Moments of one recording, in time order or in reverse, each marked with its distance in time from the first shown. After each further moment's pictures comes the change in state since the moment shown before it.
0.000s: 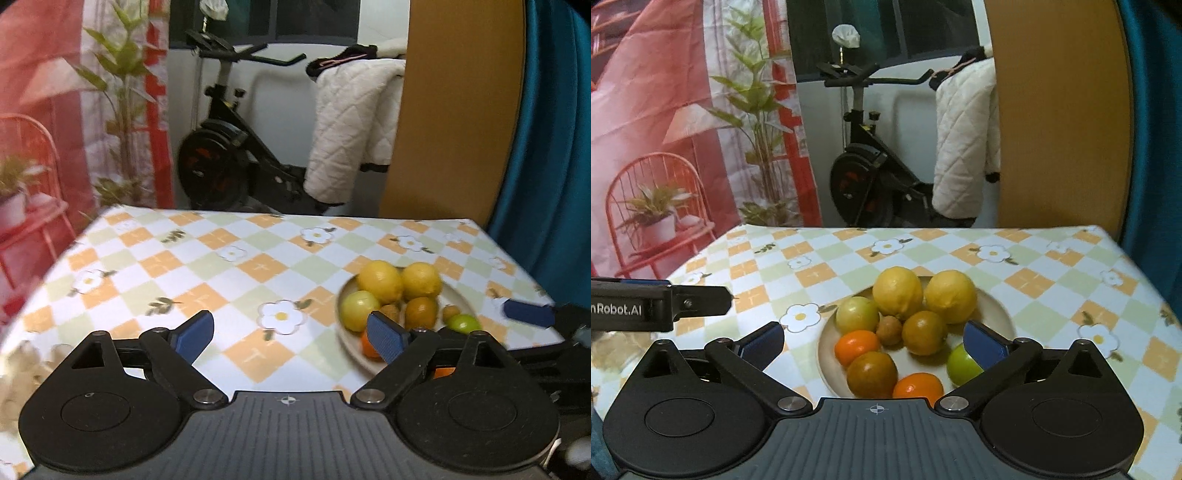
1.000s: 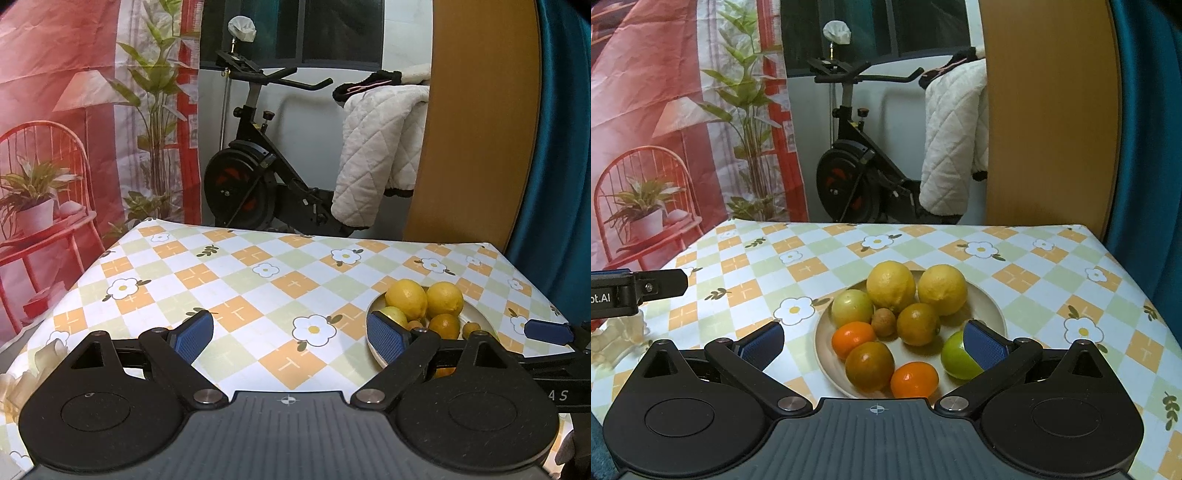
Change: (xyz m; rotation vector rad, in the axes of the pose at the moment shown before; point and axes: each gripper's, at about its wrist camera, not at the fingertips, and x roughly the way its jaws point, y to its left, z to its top) left arm -0.016 0.009 -0.005 -0.049 -0.073 0.057; right arm -0.005 0.005 -0.005 0.005 0.021 -0.046
